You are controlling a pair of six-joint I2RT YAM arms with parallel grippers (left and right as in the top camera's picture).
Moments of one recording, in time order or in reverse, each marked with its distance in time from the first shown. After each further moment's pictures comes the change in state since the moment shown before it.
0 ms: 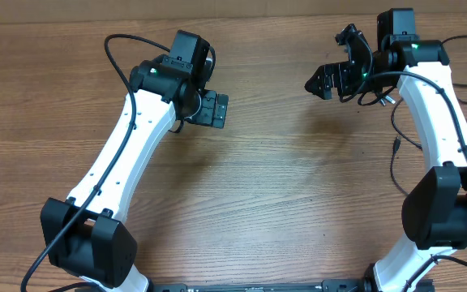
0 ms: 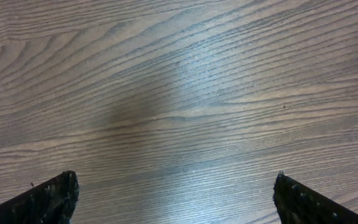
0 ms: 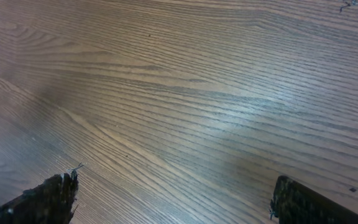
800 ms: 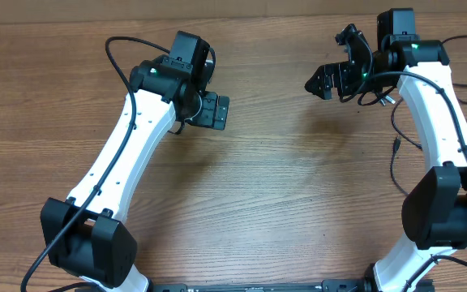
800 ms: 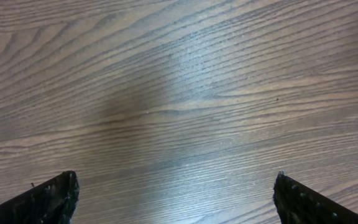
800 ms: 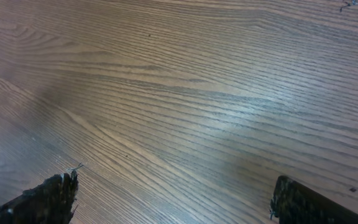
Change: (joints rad) left arm 0.000 0.000 0.000 -0.013 0.030 -0.001; right arm 0.000 0.000 0.000 0.000 0.000 0.000
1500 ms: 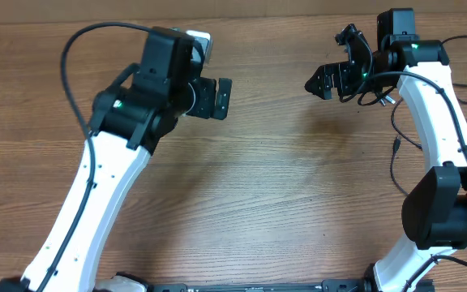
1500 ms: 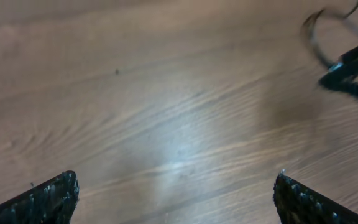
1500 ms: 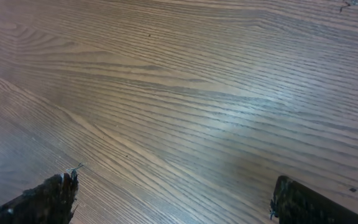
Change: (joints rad) left arm -0.034 -0.279 -0.001 0.167 0.008 0.023; right arm 0.000 0.000 0.000 0.000 0.000 0.001
